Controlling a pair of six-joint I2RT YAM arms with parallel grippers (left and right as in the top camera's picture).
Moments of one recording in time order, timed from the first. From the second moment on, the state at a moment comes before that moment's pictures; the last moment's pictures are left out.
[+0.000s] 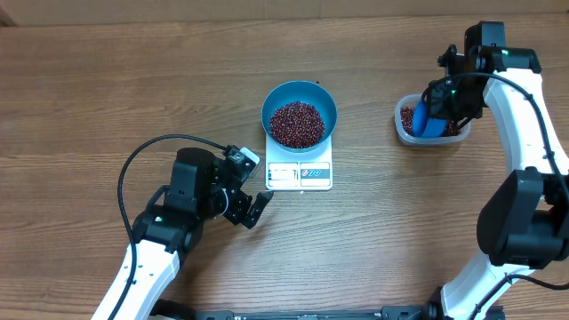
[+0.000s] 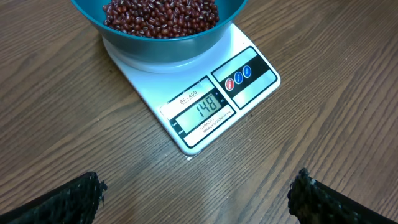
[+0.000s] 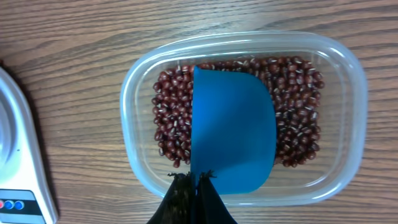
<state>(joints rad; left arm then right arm) -0.30 1.09 0.66 -0.41 0.34 0.23 -0.11 1.94 1.69 -1.11 -0.14 -0.03</state>
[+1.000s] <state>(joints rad) -0.30 1.09 0.66 -0.41 0.34 0.23 -0.22 1.94 1.77 -1.18 -0.32 -0.06</state>
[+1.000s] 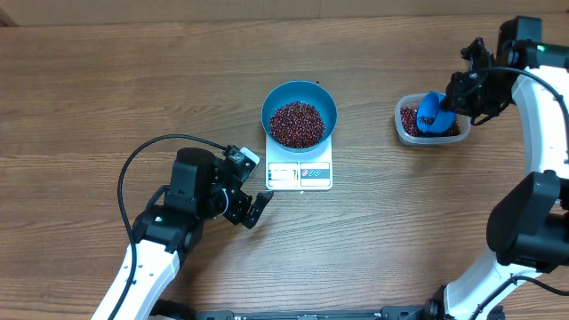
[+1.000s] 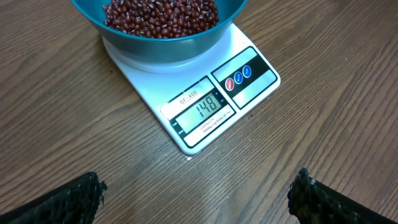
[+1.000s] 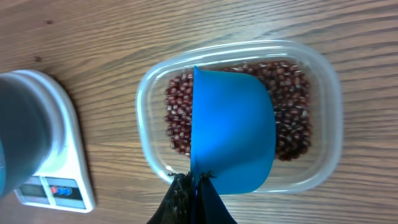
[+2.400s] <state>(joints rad) -0.30 1.09 0.66 -0.41 0.34 0.23 0.28 1.75 1.80 -1.09 -0.41 -0.01</state>
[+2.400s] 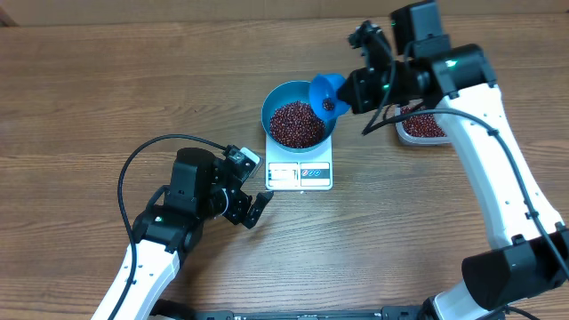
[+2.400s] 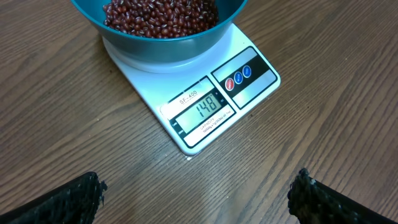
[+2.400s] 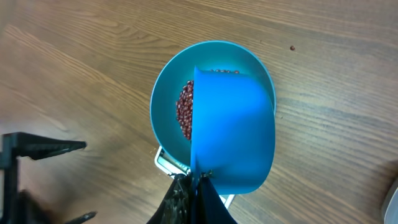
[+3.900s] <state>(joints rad) -0.30 1.09 0.66 -0.41 0.34 0.23 0.56 1.75 1.80 -0.99 0.07 -0.03</state>
